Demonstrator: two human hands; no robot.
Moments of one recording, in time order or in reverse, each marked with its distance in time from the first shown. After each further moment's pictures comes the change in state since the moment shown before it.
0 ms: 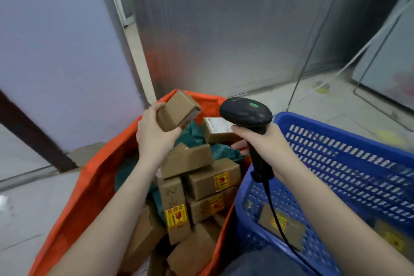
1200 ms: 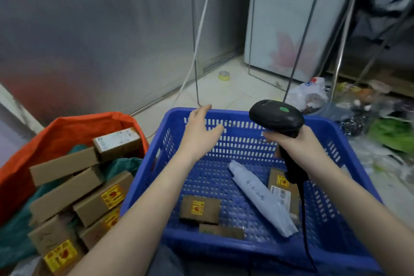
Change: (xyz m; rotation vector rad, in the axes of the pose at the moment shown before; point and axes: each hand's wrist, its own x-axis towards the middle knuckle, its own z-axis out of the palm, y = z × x) left_hand -0.172 0.210 0.219 -0.051 -0.742 0.292; right_hand -0.151 0.045 -0.288 -0.213 0.526 0.100
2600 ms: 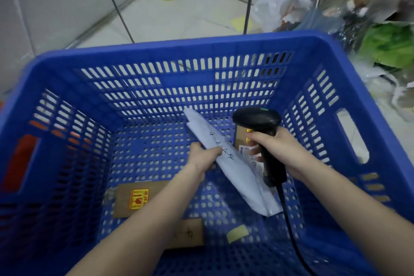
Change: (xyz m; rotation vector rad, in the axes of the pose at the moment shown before) left_hand 0.065 -0.168 0.289 -0.367 -0.290 -0.787; right_hand 0.101 0.235 -0.008 0.218 -0.043 0.498
